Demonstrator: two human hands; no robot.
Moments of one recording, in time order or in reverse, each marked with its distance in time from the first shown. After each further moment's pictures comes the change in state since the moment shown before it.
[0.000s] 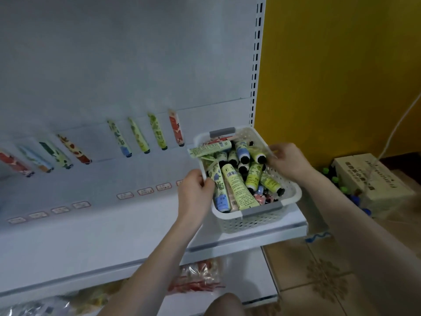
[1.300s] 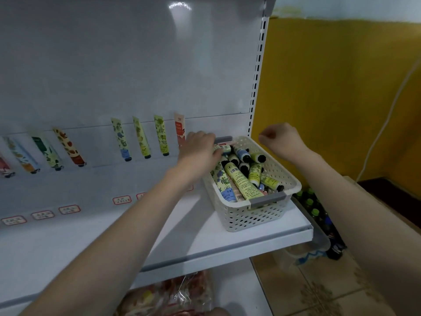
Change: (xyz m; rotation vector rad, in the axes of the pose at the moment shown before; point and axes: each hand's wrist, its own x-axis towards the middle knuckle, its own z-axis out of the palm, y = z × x) left_hand 0.071 0.015 -0.027 0.606 -0.094 0.522; right_hand 0.009 -0.052 -0.004 -0.193 0.270 -0.113
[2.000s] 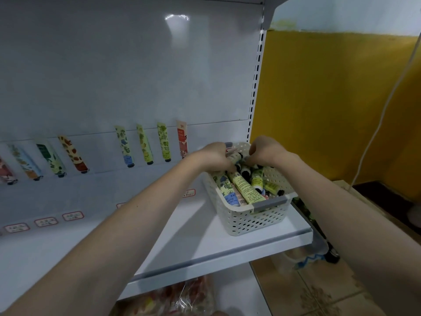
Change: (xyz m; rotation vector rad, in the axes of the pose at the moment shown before) left_hand 0.026 0.014 -0.011 -0.321 -0.534 -0.090; right_hand 0.005 -0.033 0.016 -0.255 -0.321 0.155
